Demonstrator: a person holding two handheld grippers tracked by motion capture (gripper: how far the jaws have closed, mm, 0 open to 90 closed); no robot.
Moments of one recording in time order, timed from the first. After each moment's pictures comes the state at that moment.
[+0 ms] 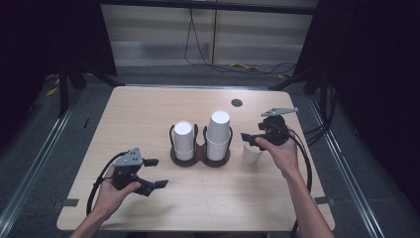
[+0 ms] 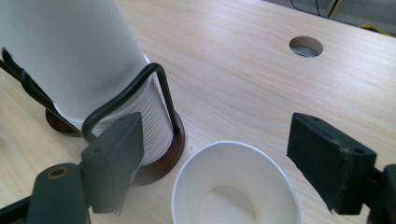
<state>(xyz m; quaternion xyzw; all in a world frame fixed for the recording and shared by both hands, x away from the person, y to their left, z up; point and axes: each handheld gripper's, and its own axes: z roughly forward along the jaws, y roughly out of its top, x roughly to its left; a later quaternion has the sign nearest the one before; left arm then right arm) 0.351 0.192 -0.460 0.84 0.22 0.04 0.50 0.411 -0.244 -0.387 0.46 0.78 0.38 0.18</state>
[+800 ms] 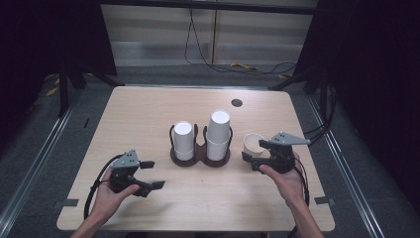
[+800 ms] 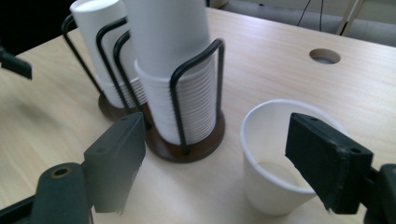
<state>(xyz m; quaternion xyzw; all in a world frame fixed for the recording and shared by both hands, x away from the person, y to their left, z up) 0.349 0.201 -0.470 0.83 0.24 0.04 0.49 0.334 -0.240 -0.404 0.43 0.76 0.45 0.21</state>
